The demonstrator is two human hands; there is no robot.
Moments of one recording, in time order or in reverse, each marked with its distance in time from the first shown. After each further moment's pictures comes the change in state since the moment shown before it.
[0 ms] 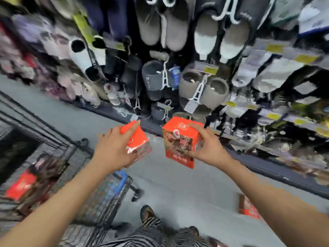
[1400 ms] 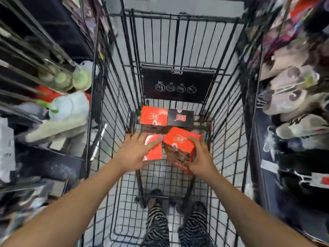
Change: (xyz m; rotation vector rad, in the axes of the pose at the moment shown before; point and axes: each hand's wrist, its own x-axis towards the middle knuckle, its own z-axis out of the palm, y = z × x) left_hand -0.171 -0.386 0.205 -0.071 -0.210 -0.785; right_hand 0.199 -0.234 0.520 -0.209 -1.039 -0.491
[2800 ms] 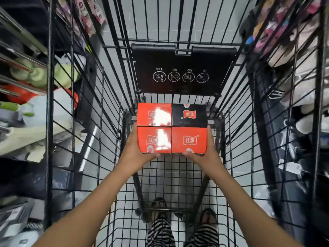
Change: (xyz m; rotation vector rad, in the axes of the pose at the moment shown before) left_hand 0.059 -0.017 0.078 -1.164 0.254 -0.456; right_hand 0.080 0.051 0.050 0.435 0.071 0.174
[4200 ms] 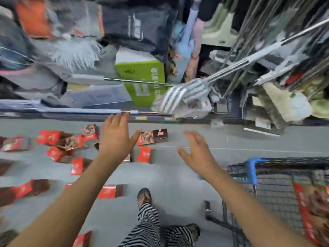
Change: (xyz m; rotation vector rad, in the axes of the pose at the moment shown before) left_hand -0.745 -0.081 0.023 0.387 1.159 -1.132; right_hand -0.484 0.009 0.262 -1.113 -1.304 -1.157
